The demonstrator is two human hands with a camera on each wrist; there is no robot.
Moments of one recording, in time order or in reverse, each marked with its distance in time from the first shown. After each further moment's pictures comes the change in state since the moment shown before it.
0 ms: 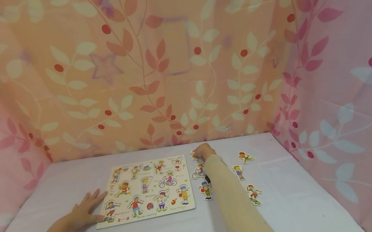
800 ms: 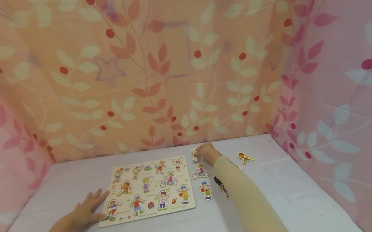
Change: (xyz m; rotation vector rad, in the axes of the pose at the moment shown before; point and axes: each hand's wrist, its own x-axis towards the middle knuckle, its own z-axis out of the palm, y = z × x) left_hand -0.003 0.003 0.000 -0.008 -0.007 -0.014; right_hand -0.130 -0.055 -0.015 0.093 0.092 -0.032
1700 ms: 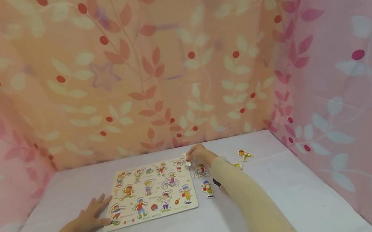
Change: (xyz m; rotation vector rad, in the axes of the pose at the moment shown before) left_hand -0.001 -0.019 0.003 -0.032 0.002 -0.036; right_hand -0.046 -0.044 0.028 -0.069 -0.135 -0.119
